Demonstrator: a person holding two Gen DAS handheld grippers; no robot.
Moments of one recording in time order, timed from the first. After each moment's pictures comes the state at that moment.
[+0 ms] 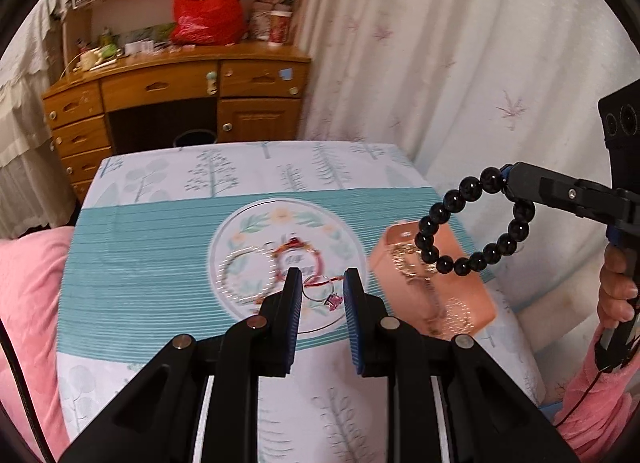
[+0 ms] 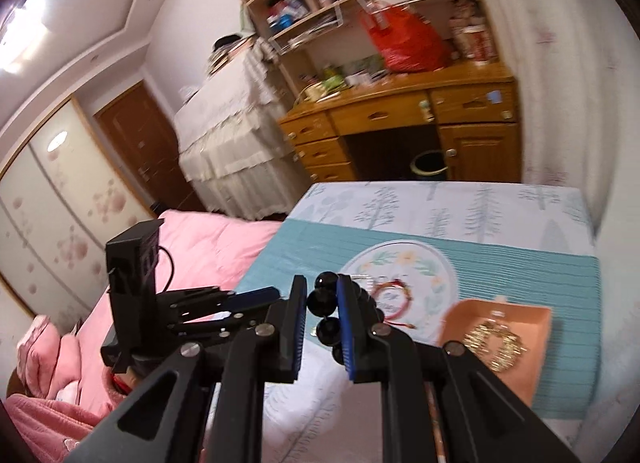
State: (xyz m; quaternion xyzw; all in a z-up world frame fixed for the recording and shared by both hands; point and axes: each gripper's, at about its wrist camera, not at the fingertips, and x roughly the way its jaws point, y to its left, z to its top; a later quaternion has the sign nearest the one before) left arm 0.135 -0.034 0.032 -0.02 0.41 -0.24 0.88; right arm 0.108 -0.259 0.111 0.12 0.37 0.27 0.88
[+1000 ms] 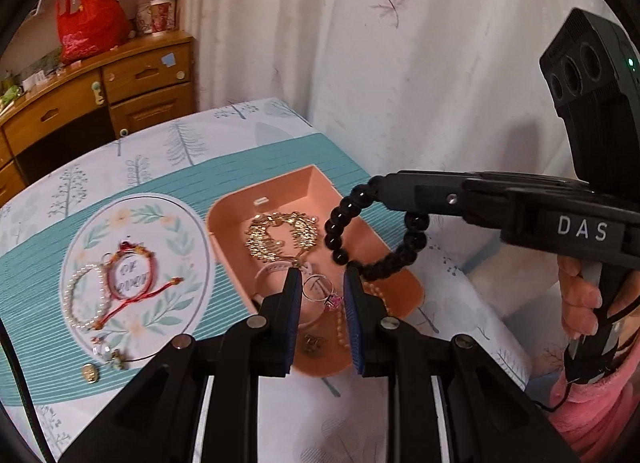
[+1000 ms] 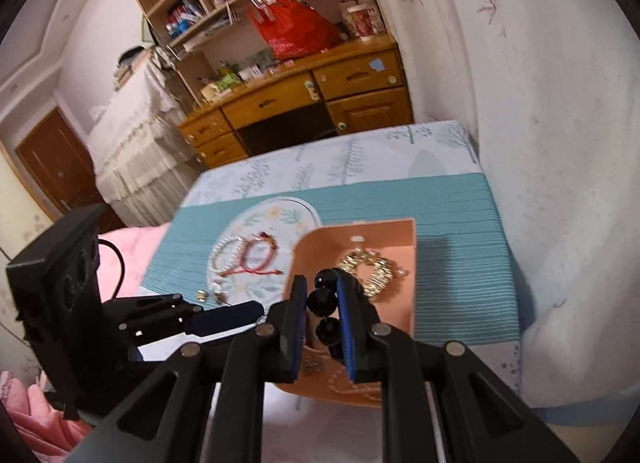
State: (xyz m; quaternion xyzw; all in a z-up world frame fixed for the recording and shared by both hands) left arm 0.111 -0.186 -0.014 0.06 0.43 -0.37 0.82; right arm 0.081 -0.339 0.038 0.14 0.42 0.11 0.89
